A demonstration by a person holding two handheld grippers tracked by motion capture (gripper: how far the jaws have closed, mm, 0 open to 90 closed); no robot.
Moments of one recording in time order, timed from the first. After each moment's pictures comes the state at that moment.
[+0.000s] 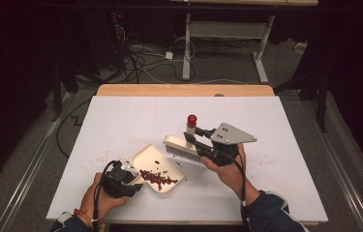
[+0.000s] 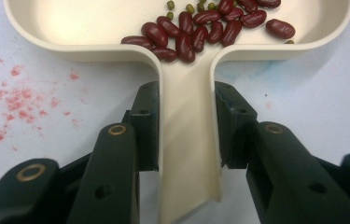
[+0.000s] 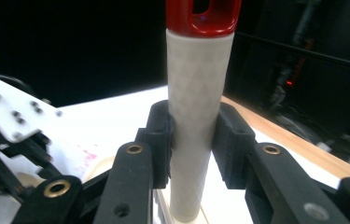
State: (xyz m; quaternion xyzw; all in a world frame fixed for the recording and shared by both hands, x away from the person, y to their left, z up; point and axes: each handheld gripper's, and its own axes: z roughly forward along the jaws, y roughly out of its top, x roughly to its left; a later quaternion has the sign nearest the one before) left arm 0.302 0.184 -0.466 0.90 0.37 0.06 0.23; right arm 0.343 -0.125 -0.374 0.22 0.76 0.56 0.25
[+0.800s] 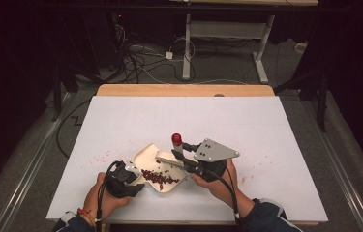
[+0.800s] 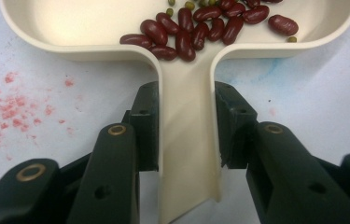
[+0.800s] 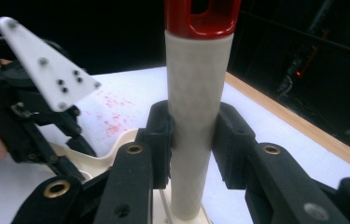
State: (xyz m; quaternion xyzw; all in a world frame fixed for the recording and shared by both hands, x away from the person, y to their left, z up) left arm 0.304 0.177 -0.469 0.90 0.37 0.07 0.22; right arm 0.311 -0.091 -0.388 0.18 0.79 0.53 0.24
